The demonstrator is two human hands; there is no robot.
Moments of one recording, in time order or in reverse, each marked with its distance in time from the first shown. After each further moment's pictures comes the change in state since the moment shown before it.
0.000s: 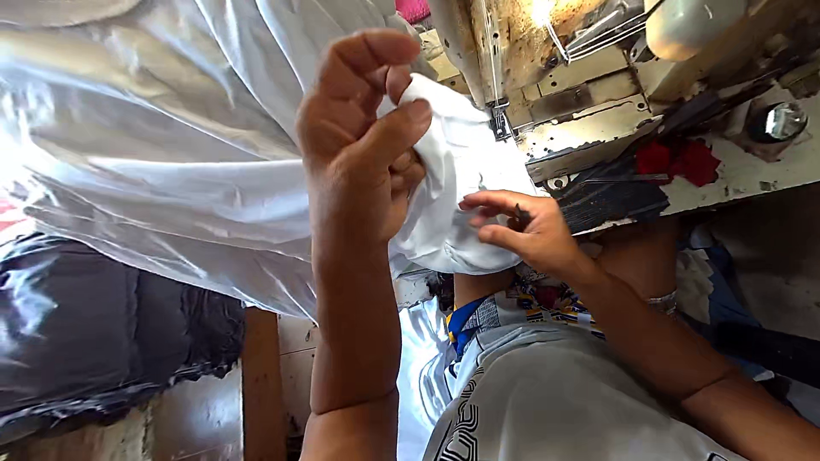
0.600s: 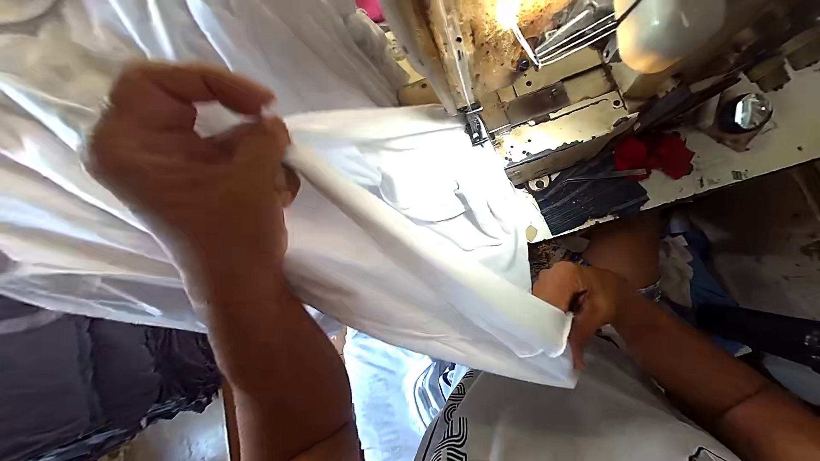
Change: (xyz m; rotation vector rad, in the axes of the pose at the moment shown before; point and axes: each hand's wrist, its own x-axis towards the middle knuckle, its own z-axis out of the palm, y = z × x) left_hand -0.002 0.005 -0.077 0.784 0.221 -0.050; right_hand -0.065 0.001 -0.054 0.405 -0.636 -0.026
